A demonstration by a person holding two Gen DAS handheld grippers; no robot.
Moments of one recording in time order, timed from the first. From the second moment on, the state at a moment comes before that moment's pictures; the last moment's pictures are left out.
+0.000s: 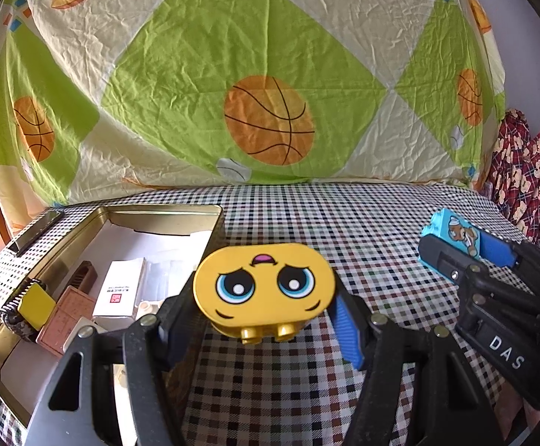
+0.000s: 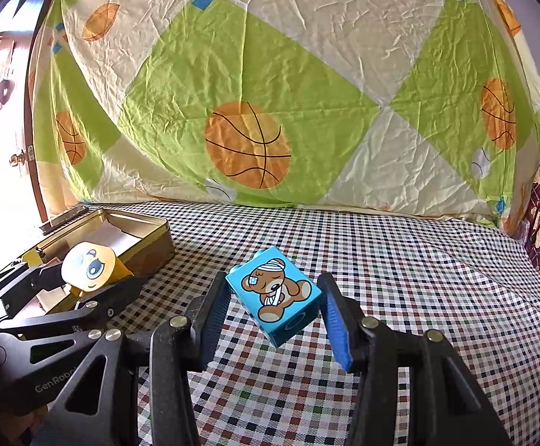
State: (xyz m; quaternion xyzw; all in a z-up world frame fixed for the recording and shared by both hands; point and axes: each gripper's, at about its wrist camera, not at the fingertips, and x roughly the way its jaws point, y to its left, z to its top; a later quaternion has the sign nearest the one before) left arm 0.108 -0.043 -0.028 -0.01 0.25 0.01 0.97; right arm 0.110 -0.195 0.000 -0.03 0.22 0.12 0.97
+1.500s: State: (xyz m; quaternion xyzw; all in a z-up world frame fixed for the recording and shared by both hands) left arm 0.041 -0.020 -0.012 -0.02 0.14 0.03 0.99; right arm 0.066 -0.174 0.008 -0.06 0.16 0.19 0.97
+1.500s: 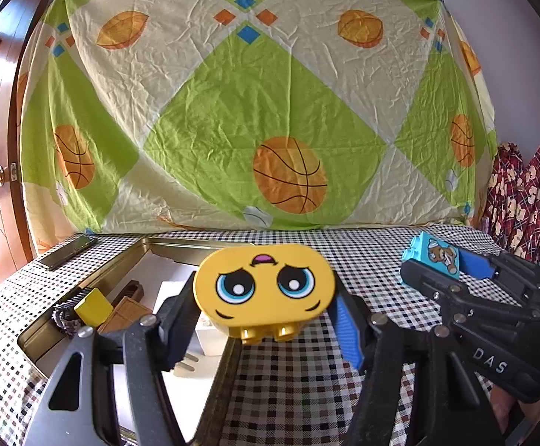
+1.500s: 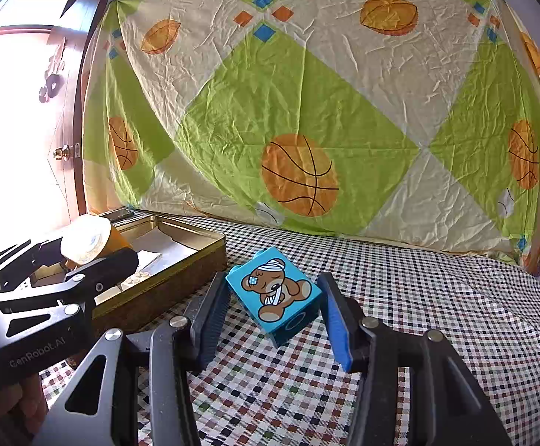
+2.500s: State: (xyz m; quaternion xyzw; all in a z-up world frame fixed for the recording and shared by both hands) left arm 0.015 0.003 -0.009 -0.03 0.12 0.04 0.99; right arm 0.057 -0.156 0.009 -0.06 0.16 0.23 0.96
